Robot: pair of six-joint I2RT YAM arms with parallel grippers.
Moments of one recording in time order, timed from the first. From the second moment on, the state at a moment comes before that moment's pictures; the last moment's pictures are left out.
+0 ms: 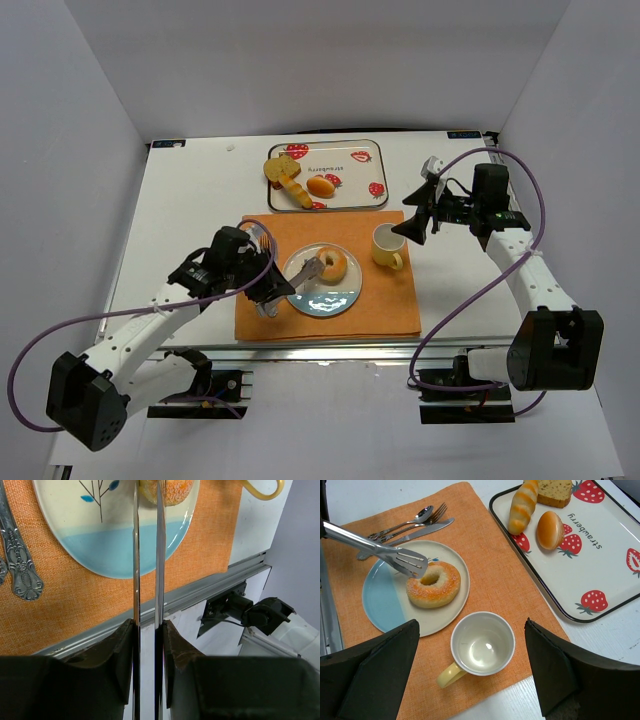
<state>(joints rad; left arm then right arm) -0.53 1.00 0.71 -0.52 0.37 -0.85 0.06 1.30 1.00 -0.30 -1.07 -0.54</state>
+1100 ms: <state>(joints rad) -0.53 1.00 0.80 -0.63 0.34 -0.80 0.06 1.30 1.01 -0.32 -1.08 -0.54</state>
